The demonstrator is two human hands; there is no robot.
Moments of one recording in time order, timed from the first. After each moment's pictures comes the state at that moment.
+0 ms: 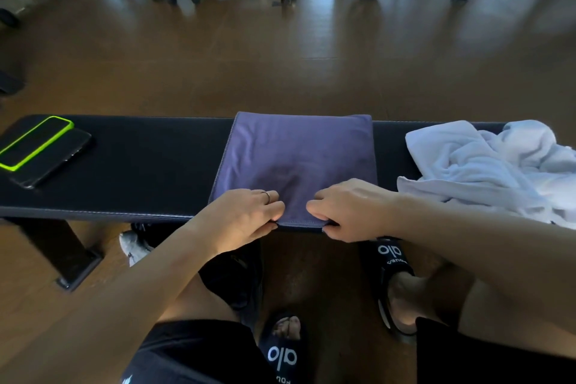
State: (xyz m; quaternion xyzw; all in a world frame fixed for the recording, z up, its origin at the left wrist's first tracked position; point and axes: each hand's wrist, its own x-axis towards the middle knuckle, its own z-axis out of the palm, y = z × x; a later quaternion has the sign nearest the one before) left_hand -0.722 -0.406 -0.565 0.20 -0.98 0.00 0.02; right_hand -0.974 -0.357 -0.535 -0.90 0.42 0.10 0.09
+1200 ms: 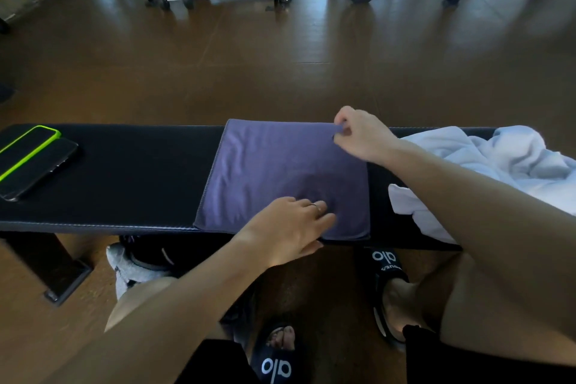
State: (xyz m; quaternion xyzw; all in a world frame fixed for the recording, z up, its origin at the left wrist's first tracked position) left_hand -0.807 -0.383 -0.567 0.15 -0.99 0.05 0.04; right_hand -1.042 -0.459 -0.536 -0.66 0.71 -0.17 0.19
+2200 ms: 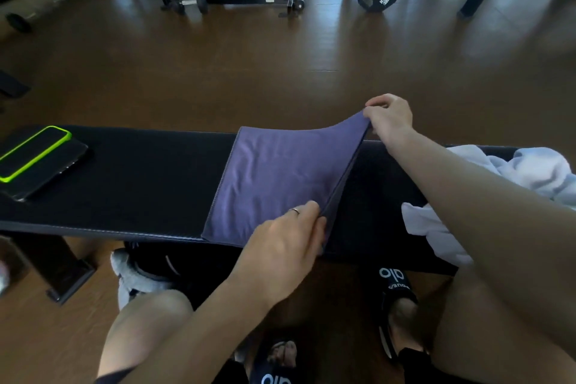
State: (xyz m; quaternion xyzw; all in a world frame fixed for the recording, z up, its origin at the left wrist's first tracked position) left_hand -0.800 -0.349 -0.533 0.43 -0.87 -0.13 0.21; right_hand -1.067 -0.521 -0.542 -0.37 0.75 -0.47 0.28
